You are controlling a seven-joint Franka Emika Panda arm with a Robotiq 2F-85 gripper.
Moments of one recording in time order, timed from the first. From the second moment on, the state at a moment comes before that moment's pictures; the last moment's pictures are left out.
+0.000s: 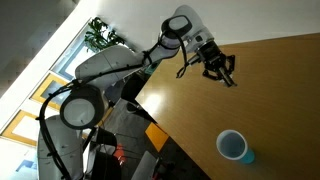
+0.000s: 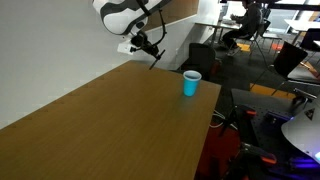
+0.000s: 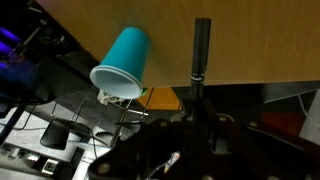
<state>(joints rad) 0.03 0.96 -0.31 -1.07 -0.28 1.50 1.97</state>
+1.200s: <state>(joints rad) 0.04 0.98 -0.31 -1.04 -0.39 1.30 2.01</state>
